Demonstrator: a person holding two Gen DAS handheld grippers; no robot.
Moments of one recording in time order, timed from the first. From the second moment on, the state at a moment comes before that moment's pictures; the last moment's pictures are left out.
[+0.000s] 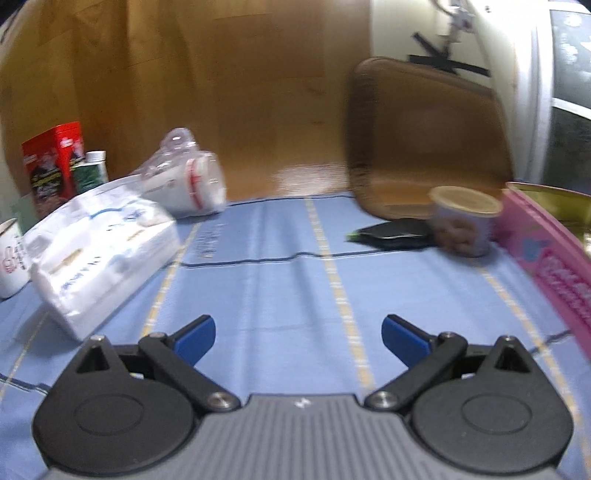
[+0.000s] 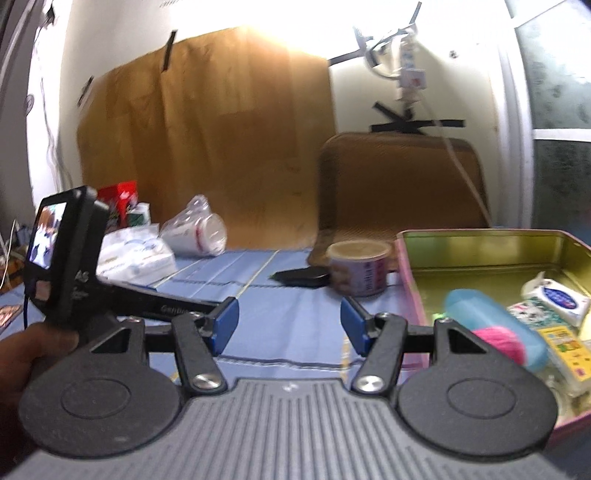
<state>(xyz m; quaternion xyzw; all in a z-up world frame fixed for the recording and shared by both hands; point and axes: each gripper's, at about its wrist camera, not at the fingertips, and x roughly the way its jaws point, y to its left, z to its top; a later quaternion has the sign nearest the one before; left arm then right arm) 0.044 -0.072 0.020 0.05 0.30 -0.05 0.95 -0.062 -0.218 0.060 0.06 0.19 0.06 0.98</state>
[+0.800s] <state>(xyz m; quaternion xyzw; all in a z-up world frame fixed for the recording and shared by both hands) 0.068 0.014 0.011 -0.07 0.28 -0.01 0.96 0.225 -0.174 0.044 -0.01 0.42 0.08 0.90</state>
